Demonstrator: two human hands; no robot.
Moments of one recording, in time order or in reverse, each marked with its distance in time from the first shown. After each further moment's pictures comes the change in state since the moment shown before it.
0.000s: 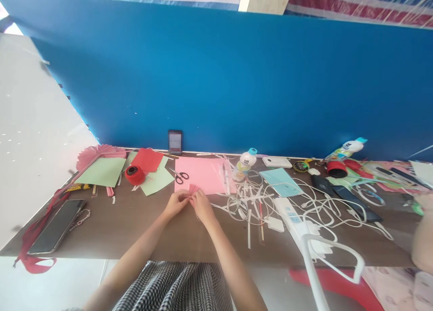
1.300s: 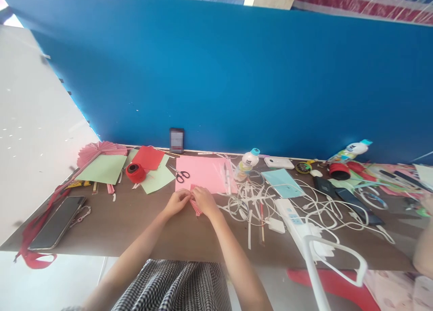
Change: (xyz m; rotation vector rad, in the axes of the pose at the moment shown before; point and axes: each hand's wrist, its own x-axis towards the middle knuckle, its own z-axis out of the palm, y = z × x) left_hand 0.000 0.012 -0.004 0.176 -0.044 0.022; right_hand 0.021 0.011 -0.013 -0.207 -0.204 -0.304
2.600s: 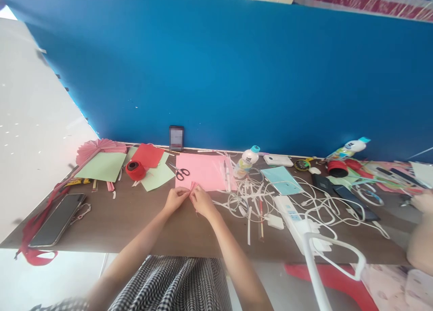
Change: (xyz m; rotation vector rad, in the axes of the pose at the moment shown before) left_hand -0.001 -0.010 0.005 -0.088 0.167 -0.174; right_hand -0.010 -0.019 0.002 0.190 -0.015 0.258
